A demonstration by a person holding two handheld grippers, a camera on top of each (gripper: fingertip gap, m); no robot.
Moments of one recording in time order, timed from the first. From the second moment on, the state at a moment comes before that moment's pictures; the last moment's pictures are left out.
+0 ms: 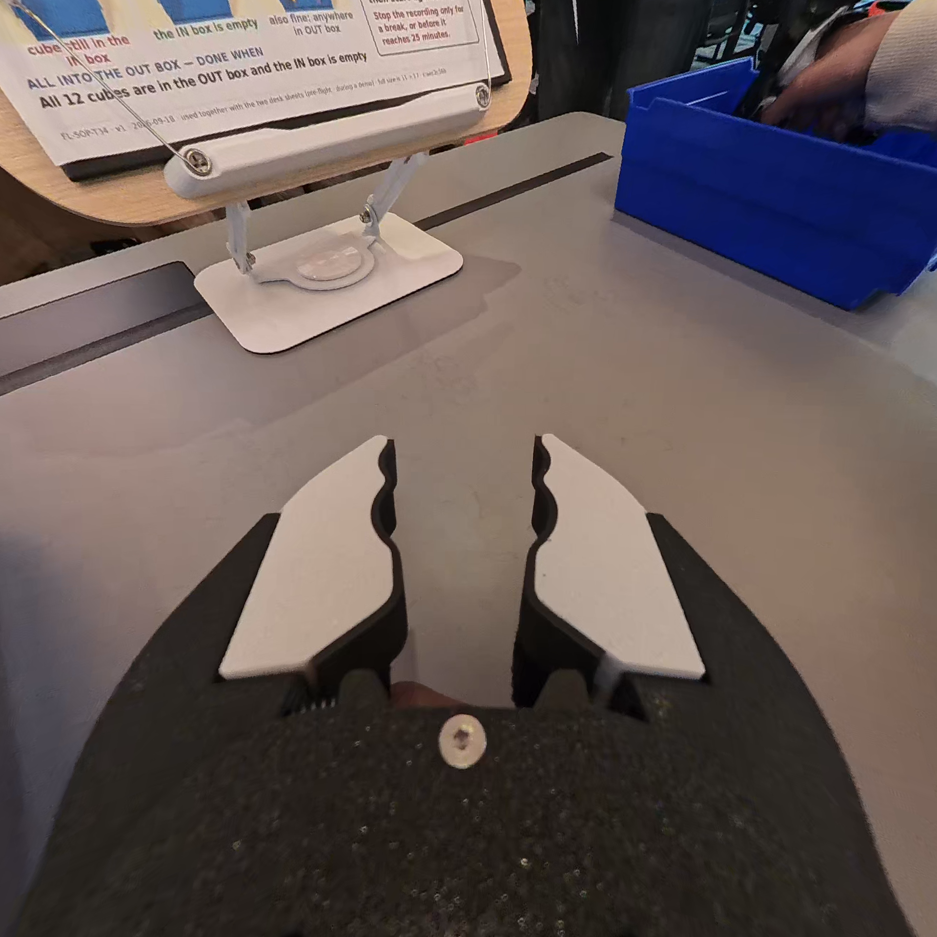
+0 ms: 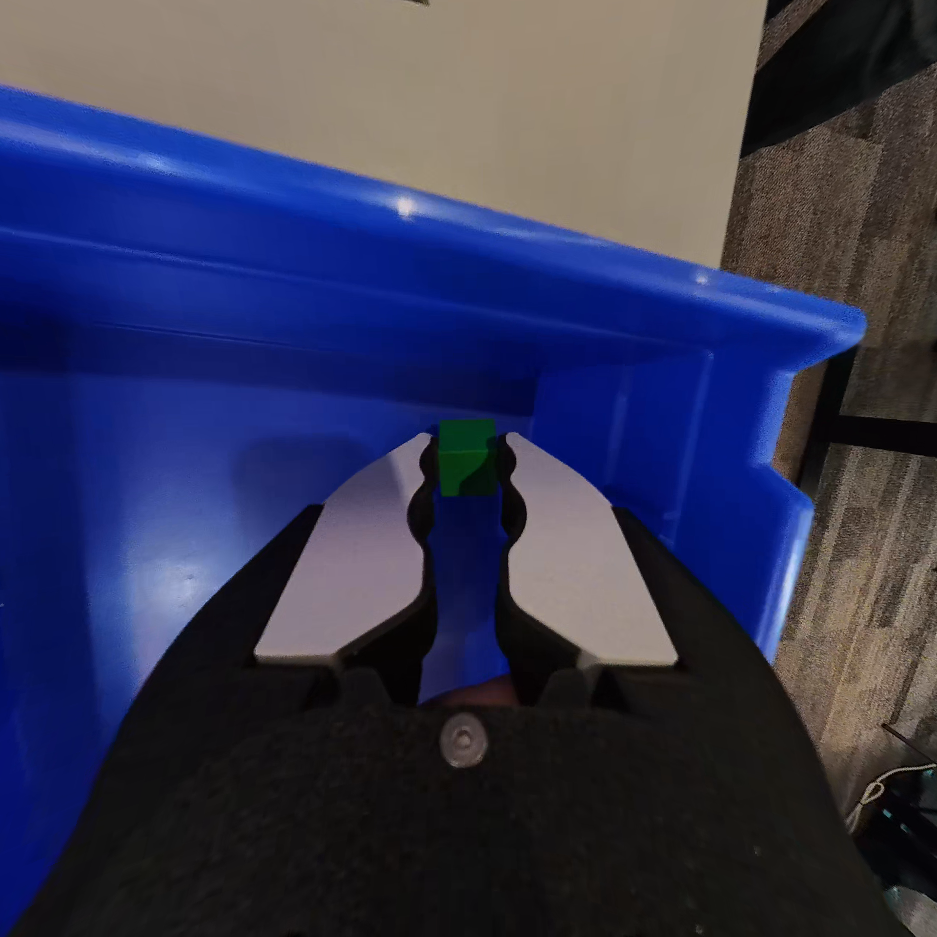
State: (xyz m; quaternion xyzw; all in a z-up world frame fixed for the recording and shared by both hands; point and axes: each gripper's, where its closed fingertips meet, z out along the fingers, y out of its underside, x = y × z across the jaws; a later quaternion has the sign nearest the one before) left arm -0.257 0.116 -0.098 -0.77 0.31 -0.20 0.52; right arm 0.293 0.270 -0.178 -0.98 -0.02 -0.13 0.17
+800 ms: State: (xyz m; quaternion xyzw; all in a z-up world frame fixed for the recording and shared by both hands) left arm -0.283 0.115 -0.091 -0.78 0.21 -0.16 0.56; right arm -0.060 0.086 -0.029 -0.74 -0.18 0.27 0.59
